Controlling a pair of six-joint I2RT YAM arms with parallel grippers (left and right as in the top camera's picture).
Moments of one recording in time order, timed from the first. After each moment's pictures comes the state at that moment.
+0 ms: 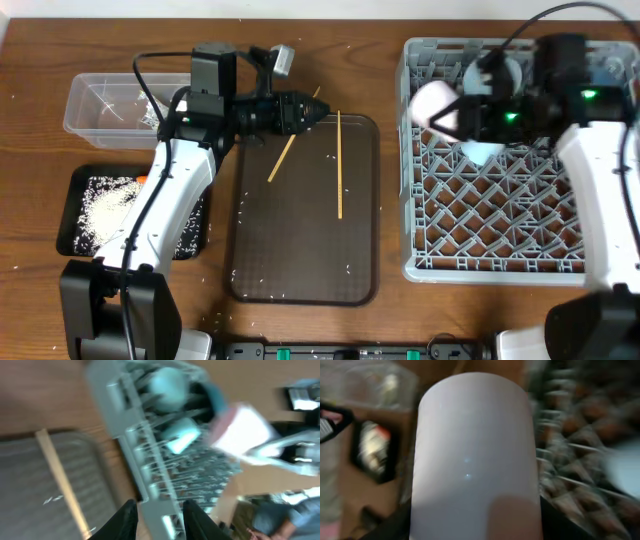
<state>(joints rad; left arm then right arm) -0.17 1.62 1.25 -0.37 0.88 -0.37 -0.03 1.62 1.61 -1.16 -0.54 0.03</state>
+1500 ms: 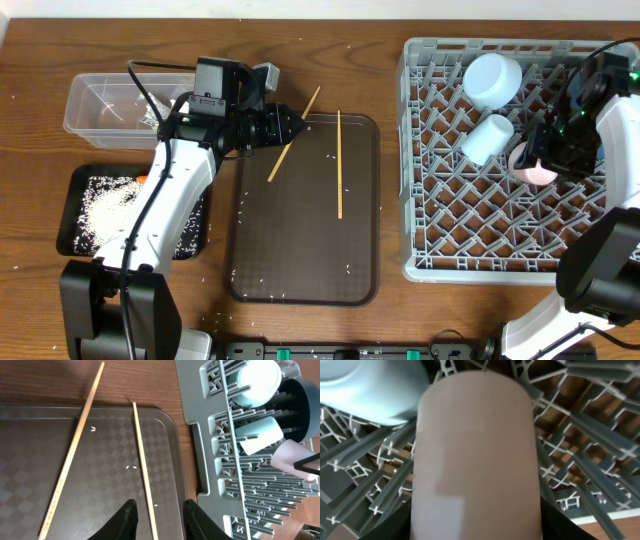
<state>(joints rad) -0.17 1.62 1.25 -0.55 0.57 -0.32 -0.28 1.87 1.63 -1.36 -0.04 0.09</state>
